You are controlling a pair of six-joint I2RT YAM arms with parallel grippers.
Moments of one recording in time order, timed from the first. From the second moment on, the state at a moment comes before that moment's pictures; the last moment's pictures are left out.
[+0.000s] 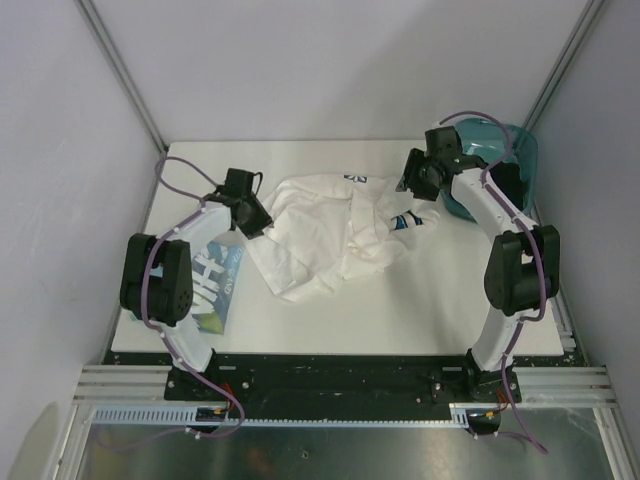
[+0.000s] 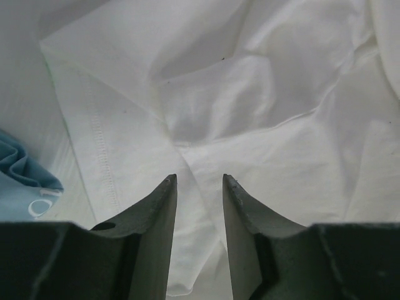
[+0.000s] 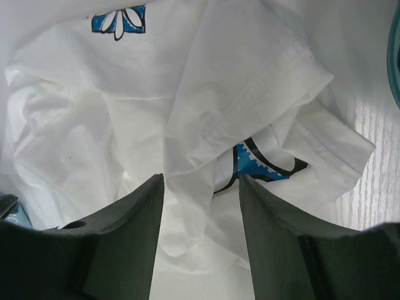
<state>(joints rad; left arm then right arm) -0.21 1.73 1.18 -0.45 -0.02 -0.80 0.22 1.83 1.59 -0.59 -0.06 0.51</state>
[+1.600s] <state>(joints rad) -0.23 1.87 1.32 -0.45 -0.10 -0.47 0.23 1.79 1.54 -0.55 -0.06 0.51</state>
